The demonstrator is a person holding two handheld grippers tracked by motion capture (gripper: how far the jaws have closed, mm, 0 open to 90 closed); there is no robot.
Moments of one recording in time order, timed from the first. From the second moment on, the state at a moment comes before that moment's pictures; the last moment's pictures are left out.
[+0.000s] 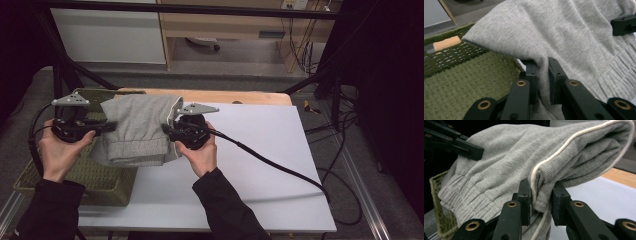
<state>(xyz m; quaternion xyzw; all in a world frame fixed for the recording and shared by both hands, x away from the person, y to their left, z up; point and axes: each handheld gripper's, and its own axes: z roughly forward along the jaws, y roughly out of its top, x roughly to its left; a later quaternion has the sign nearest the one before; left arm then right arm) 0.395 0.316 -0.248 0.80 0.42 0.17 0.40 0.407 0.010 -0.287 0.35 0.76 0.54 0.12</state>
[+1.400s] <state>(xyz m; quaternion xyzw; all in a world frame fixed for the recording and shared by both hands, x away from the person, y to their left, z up) 0.396 0.405 -0.240 0.77 0.48 0.21 0.38 0.410 0.115 -0.281 0.33 0.76 0.54 0.13</state>
